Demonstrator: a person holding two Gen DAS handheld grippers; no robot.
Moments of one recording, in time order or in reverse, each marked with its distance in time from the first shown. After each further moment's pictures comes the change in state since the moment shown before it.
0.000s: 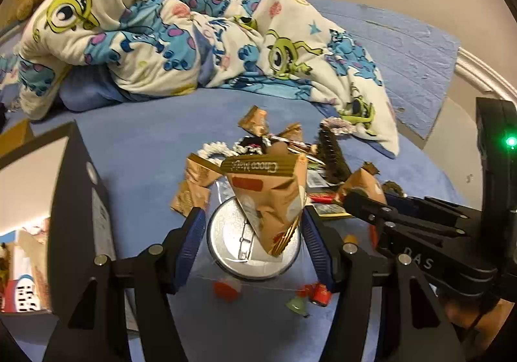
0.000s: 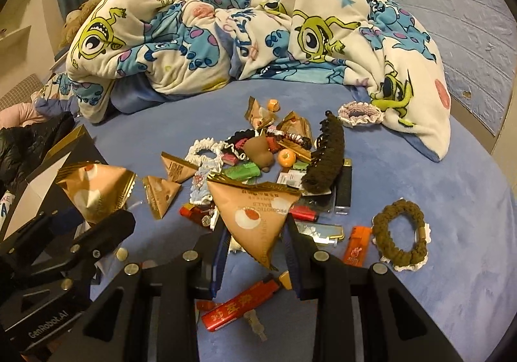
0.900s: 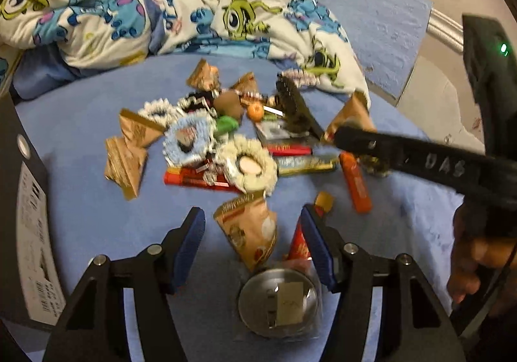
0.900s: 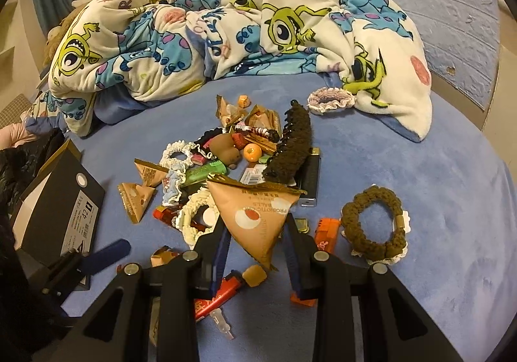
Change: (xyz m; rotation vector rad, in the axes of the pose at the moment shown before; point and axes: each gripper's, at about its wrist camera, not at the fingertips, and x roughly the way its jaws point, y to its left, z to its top) left arm 0.051 -0.029 -0.034 0.081 0.128 -0.139; right arm 0.004 -0.041 -0.001 0.092 0.015 -0.015
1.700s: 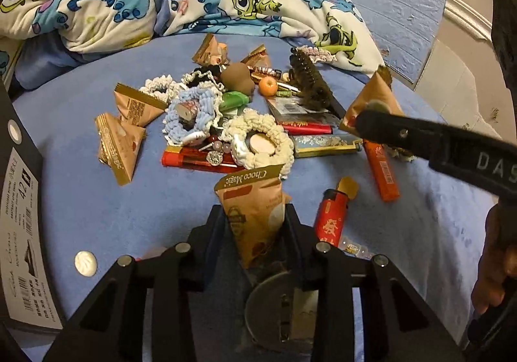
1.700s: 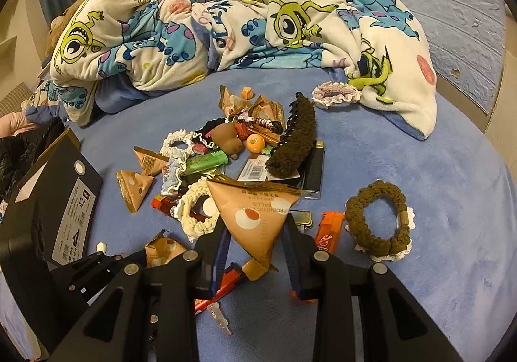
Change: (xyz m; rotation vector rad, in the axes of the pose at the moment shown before) left arm 0.026 0.000 -0.003 -0.007 0.056 0.061; right arm 0.004 0.004 -0.006 -0.041 0.021 -0.004
